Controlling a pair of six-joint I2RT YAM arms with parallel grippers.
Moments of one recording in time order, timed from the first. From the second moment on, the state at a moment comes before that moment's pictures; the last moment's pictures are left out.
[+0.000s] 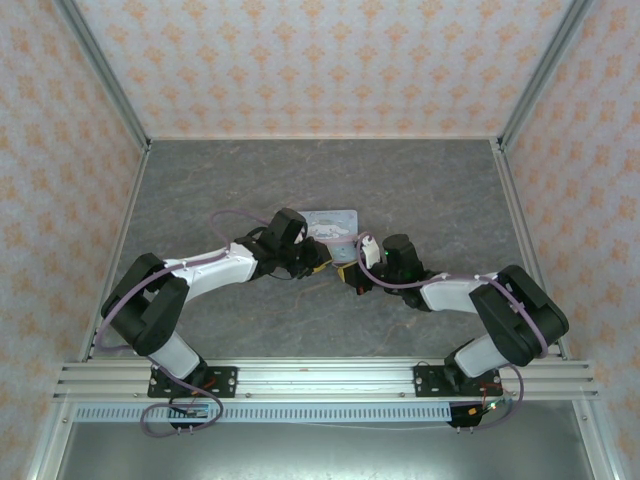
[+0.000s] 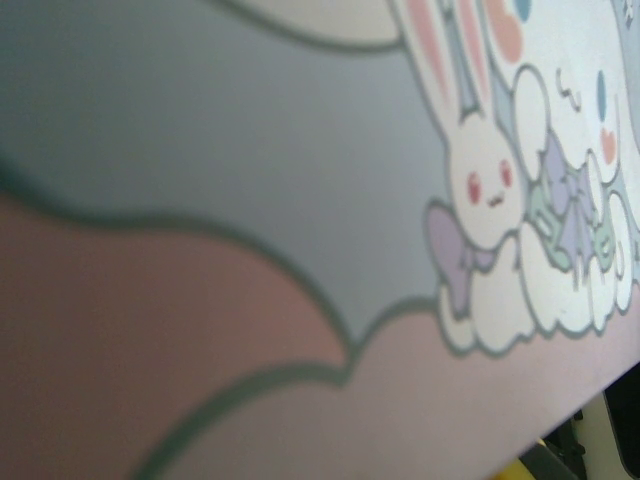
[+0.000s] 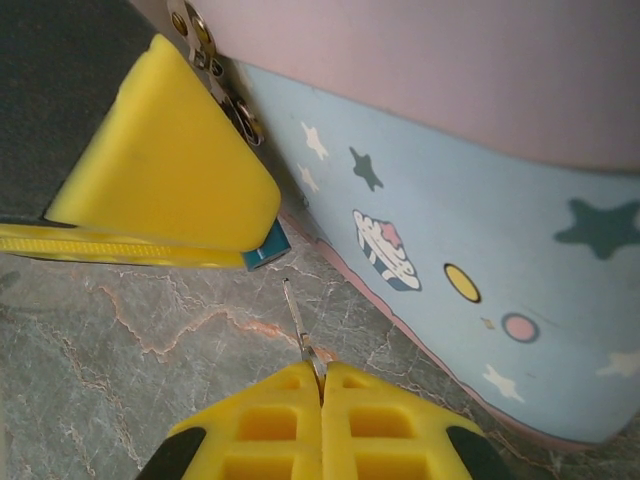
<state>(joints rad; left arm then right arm) -0.61 1.59 0.88 -0.12 0.37 -1.20 0.56 1.48 0.45 0.44 -0.53 0.26</state>
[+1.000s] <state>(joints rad) -0.60 1.59 0.88 -0.12 0.39 -1.20 0.56 1.53 0.48 0.50 -0.56 0.27</state>
